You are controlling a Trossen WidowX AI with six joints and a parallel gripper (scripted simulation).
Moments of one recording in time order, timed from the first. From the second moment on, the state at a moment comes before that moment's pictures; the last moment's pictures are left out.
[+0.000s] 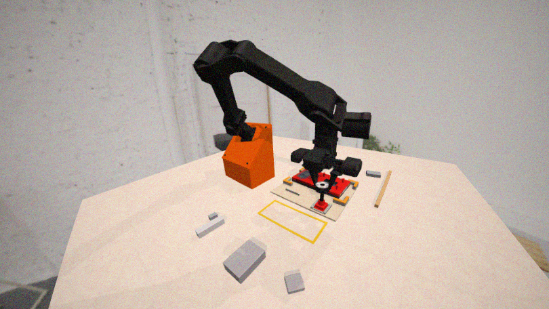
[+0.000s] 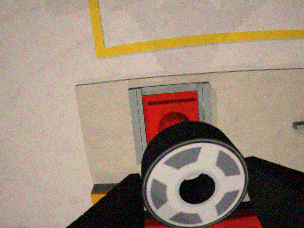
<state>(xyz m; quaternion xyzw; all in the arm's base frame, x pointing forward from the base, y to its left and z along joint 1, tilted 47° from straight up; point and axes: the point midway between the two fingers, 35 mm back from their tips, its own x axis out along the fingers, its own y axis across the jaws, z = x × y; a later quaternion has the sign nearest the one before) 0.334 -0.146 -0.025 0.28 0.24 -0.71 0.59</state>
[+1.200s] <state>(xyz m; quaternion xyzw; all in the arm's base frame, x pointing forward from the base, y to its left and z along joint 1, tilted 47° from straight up) 0.335 -0.137 -0.017 0.28 0.24 -0.71 0.59</state>
